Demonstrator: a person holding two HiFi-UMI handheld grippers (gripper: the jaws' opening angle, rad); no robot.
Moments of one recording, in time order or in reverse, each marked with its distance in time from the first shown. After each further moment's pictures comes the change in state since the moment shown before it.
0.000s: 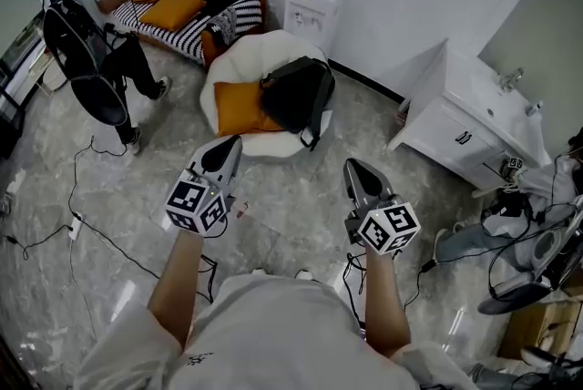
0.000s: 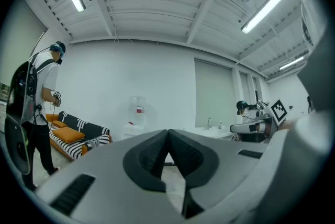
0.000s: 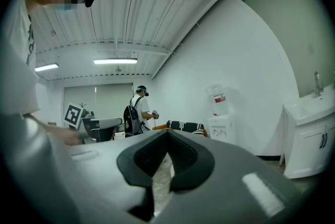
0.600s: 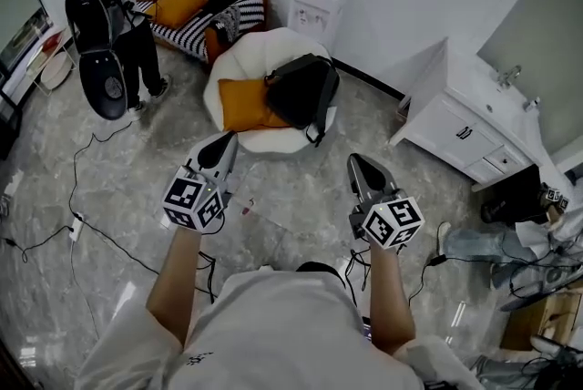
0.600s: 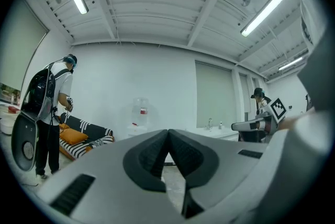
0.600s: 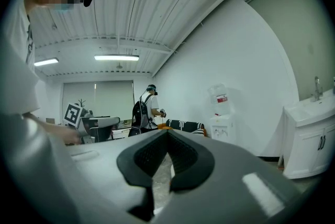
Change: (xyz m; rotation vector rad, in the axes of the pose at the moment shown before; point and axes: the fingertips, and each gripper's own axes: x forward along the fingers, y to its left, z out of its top) left arm -0.038 0.039 0.002 0.003 -0.010 0.006; right arm 0.013 0.037 -0.005 -0.023 0.016 -0.016
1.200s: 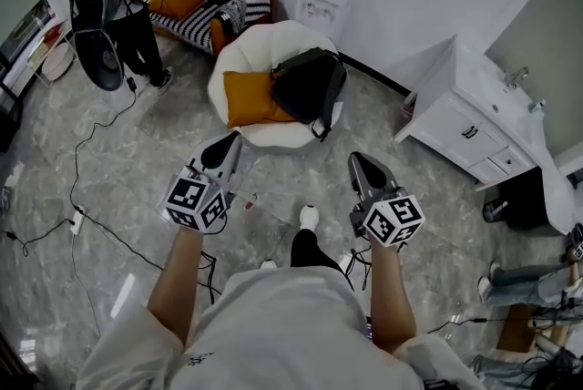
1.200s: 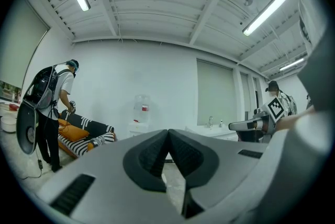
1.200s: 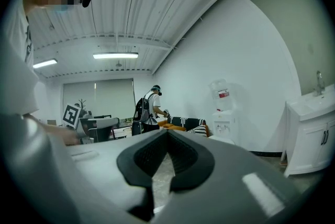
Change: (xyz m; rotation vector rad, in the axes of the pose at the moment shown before) left arm -0.004 0.016 -0.012 -0.018 0.026 0.001; right arm 0.023 0.008 -0.013 0.020 0.035 0.009
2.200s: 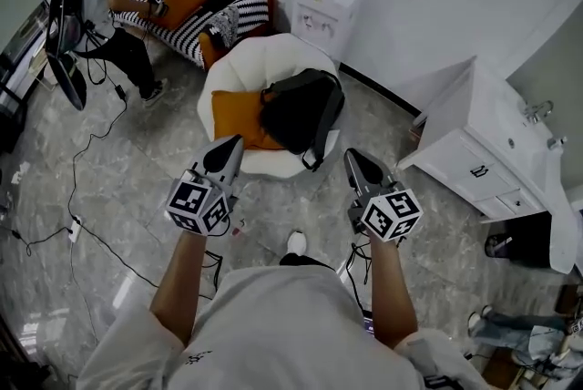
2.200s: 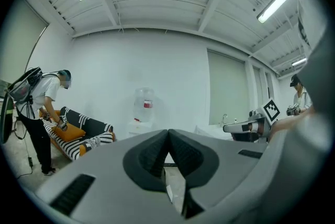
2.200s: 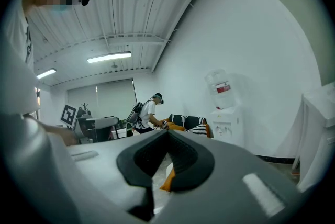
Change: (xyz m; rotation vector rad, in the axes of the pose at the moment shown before) left arm 0.219 0.023 0.001 -0.015 0.041 0.068; right arm 0.135 -0.198 0.027 0.054 0.045 0.099
